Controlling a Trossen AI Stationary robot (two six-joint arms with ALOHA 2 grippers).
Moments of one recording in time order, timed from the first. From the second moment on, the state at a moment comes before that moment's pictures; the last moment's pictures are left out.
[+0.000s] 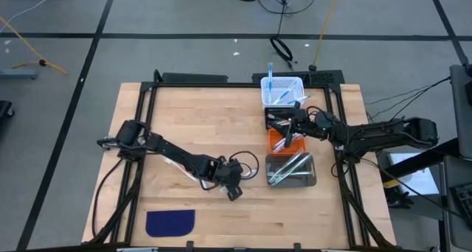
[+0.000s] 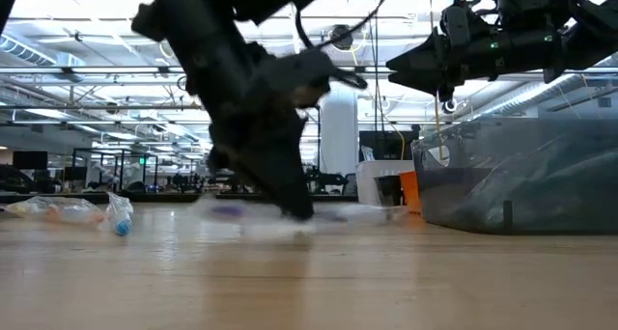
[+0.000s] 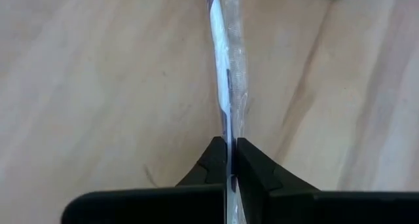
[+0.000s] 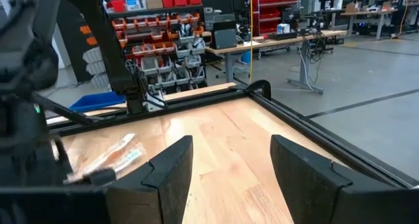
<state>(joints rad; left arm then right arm) -0.29 1.97 1.19 -0.21 -0.17 -0.73 -0.22 1.07 0.30 0.77 0.06 0.11</state>
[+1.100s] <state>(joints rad) -0.10 1.69 1.19 -0.01 -0.48 -0.26 -0.22 1.07 0.30 0.75 -0.04 0.18</state>
